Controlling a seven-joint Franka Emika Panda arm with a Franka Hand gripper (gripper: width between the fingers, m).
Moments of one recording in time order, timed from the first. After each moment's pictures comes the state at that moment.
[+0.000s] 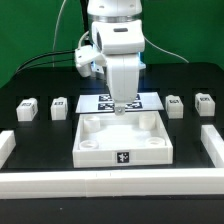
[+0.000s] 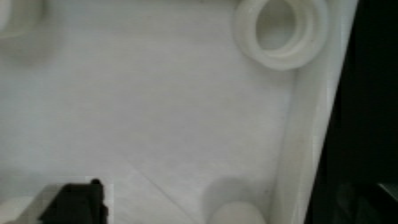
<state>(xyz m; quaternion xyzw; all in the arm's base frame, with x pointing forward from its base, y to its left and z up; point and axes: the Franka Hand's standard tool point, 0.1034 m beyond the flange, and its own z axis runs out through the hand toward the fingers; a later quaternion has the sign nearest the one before) 0.479 -0.009 0.066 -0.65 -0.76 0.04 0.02</state>
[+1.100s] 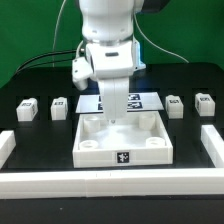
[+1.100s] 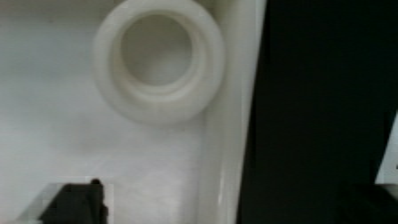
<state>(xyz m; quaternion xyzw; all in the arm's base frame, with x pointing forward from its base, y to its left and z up) 0.432 -0.025 0.022 -0.66 -0.74 0.08 0.08</state>
